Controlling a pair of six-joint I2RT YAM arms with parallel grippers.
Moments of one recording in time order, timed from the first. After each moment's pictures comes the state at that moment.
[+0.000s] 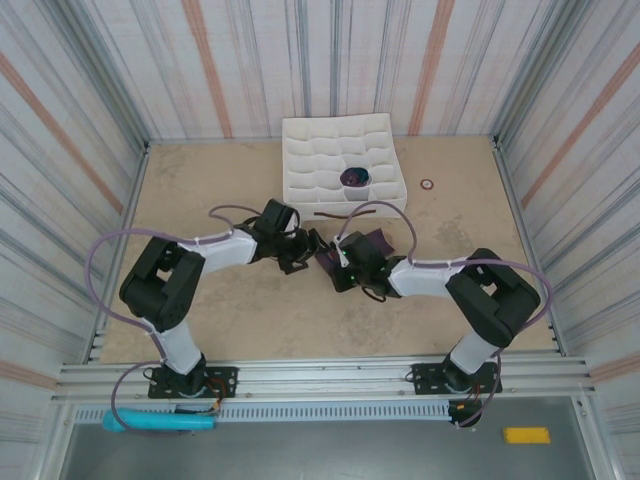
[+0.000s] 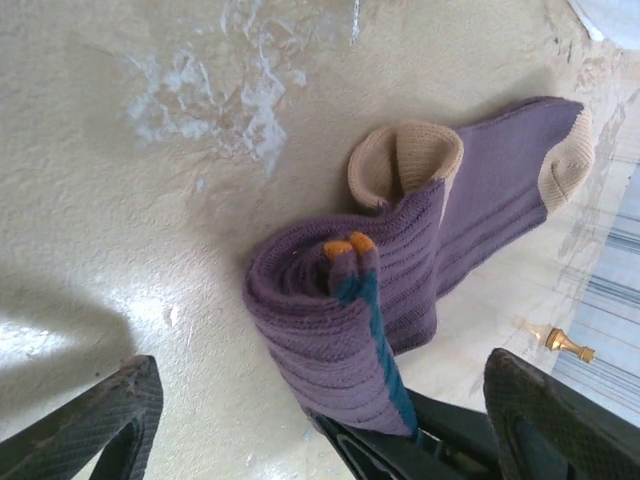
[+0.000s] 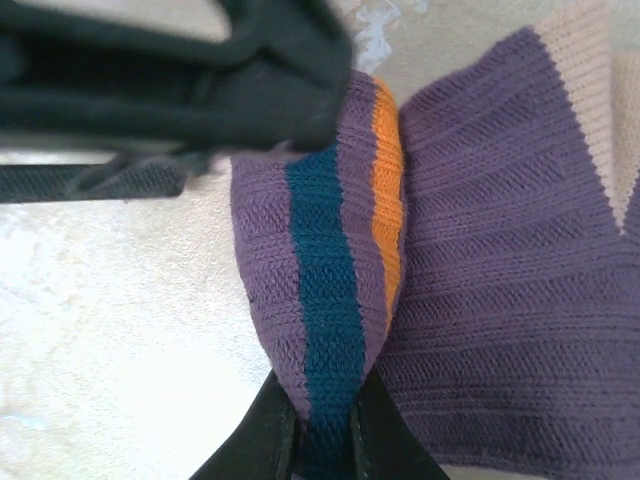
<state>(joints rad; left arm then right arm) -0.57 1.75 0.96 -0.15 0.47 -0.97 0.77 1.63 0.70 0.06 -0.07 0.39</state>
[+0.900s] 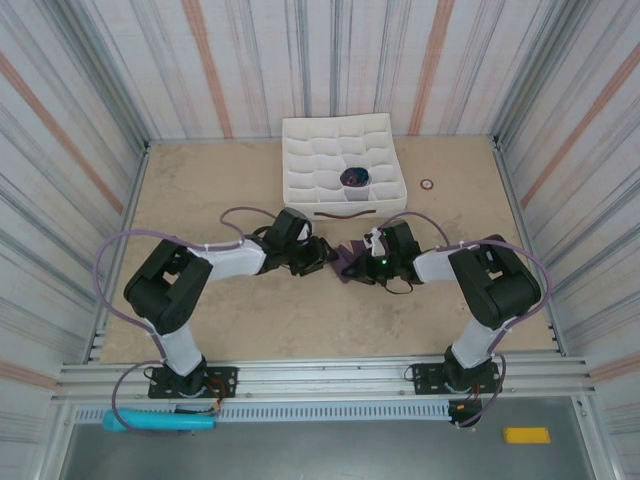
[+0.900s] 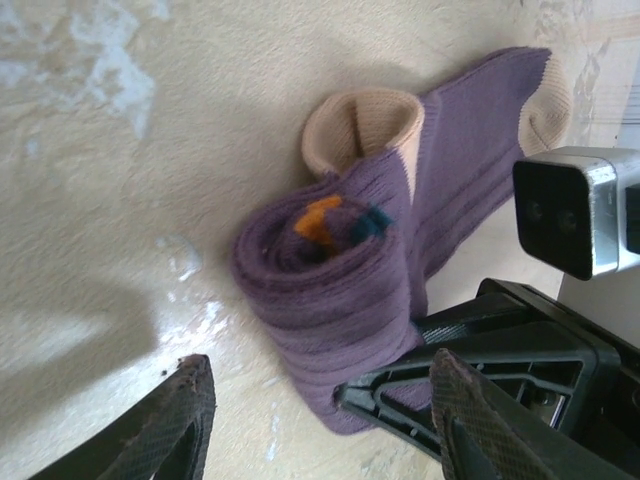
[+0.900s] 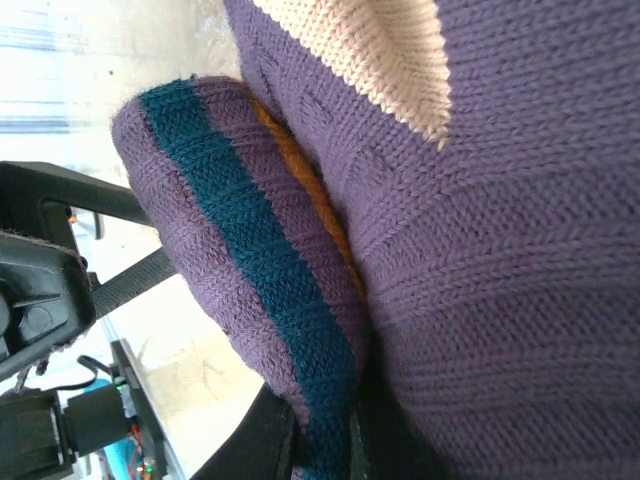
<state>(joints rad) -0.68 1.76 0.93 -0.01 0.40 -0.97 0.44 1.71 0.62 0.18 -0.70 0.73</state>
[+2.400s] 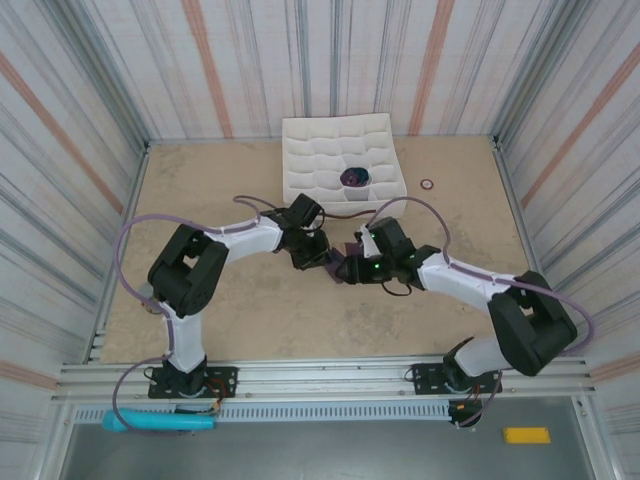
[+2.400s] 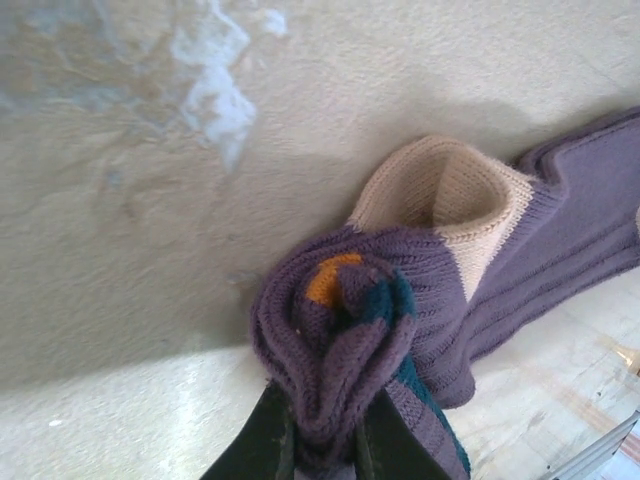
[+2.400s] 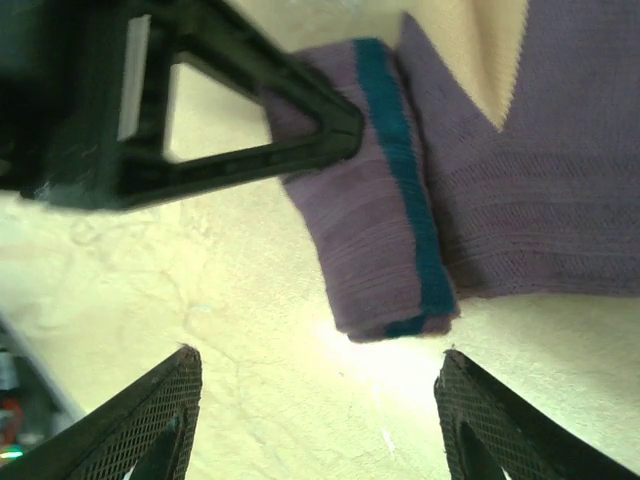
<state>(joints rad) -0.66 1.92 1.22 -0.44 0.37 -0.97 0.65 1.39 0.72 -0.23 -0.32 0.51</state>
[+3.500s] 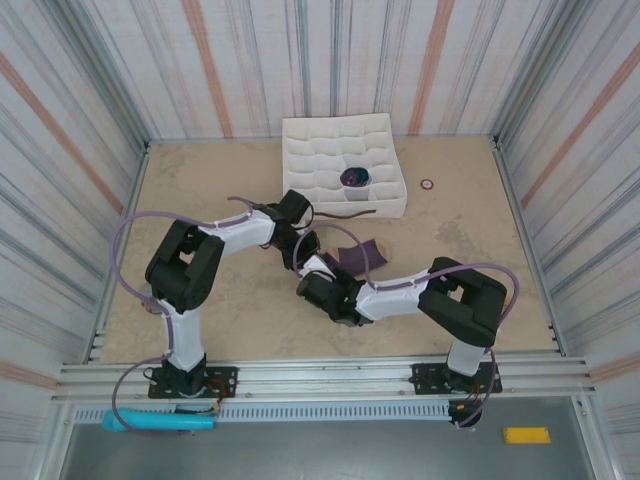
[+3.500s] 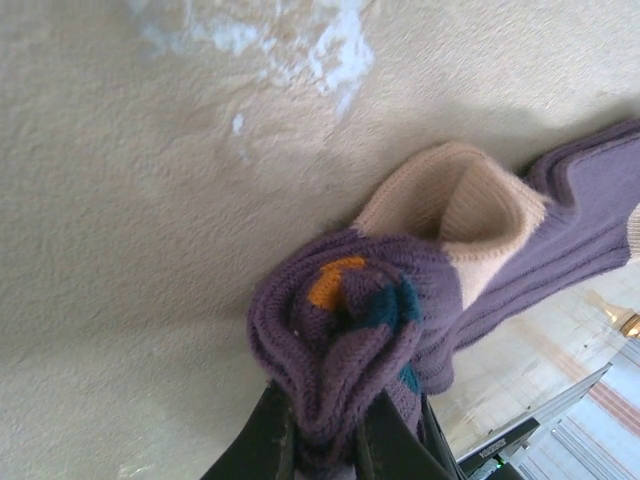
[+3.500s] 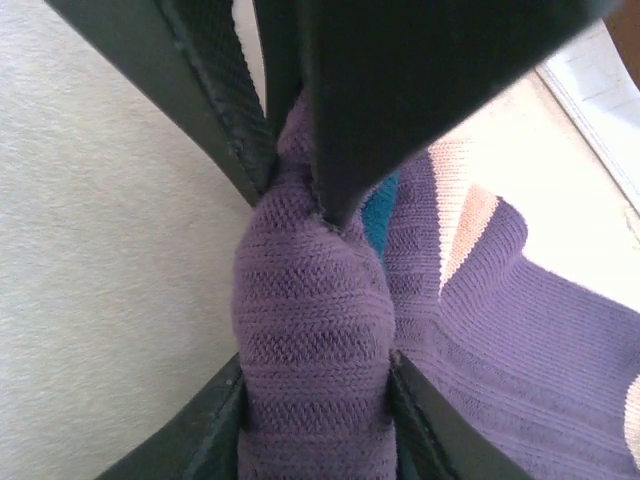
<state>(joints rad) -0.59 1.93 1.24 -0.56 0.51 -0.91 1.13 1.76 0.82 -0.08 0.69 0.12</state>
